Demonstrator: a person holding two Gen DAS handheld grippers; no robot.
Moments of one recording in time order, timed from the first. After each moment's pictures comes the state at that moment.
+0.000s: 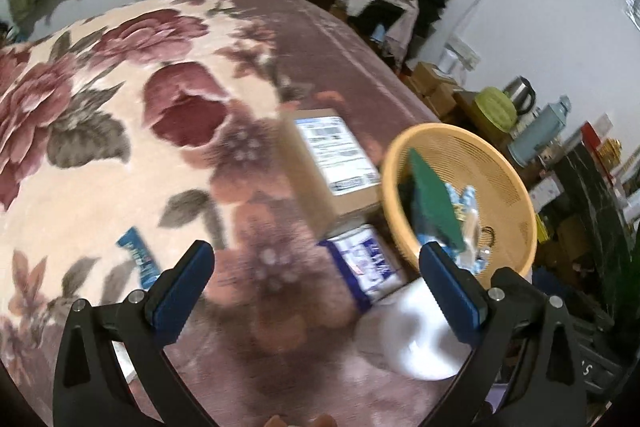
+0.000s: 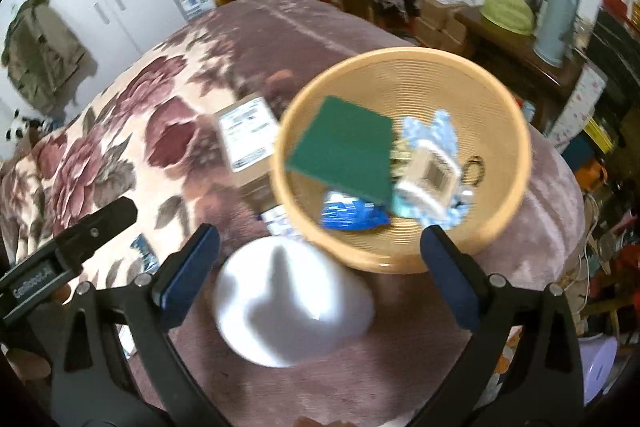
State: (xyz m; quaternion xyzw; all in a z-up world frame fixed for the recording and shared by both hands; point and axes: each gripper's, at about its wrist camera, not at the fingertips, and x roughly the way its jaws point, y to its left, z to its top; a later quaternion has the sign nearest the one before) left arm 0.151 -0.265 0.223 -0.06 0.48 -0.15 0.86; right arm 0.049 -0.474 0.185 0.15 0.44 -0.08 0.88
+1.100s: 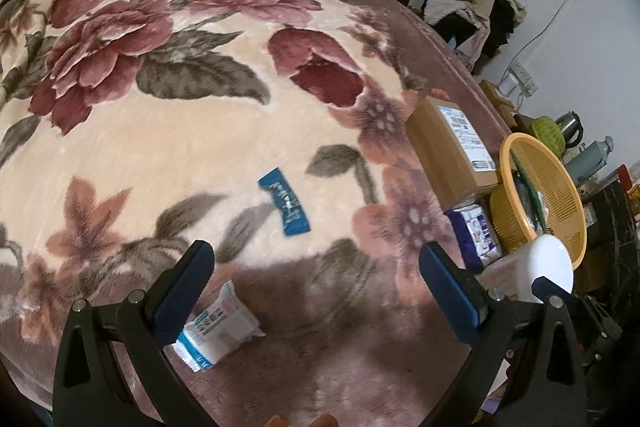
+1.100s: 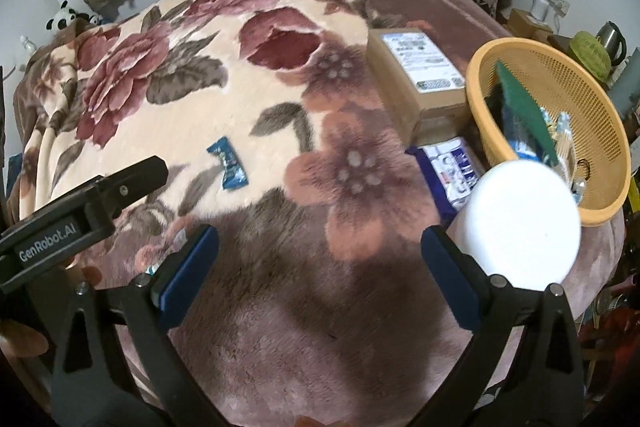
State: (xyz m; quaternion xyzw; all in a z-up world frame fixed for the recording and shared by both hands) left arm 0.115 -0.104 0.181 -0.10 0.50 -0.06 0.86; right arm 0.051 -0.300 0.150 0.05 0.50 0.03 0.86
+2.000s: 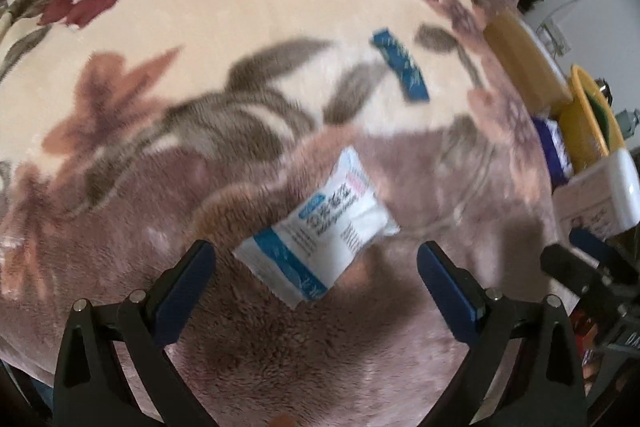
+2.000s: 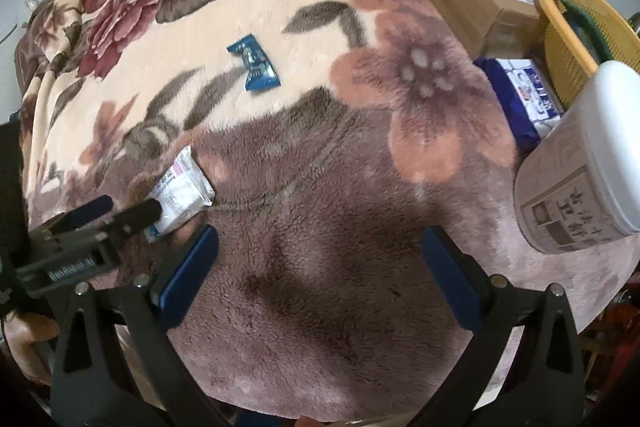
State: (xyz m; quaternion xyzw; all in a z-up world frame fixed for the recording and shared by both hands) left arm 0.066 -0.025 0.058 -0.09 0.60 -0.04 0.79; right arm 0.035 -0.252 0.072 0.04 0.58 0.06 0.81
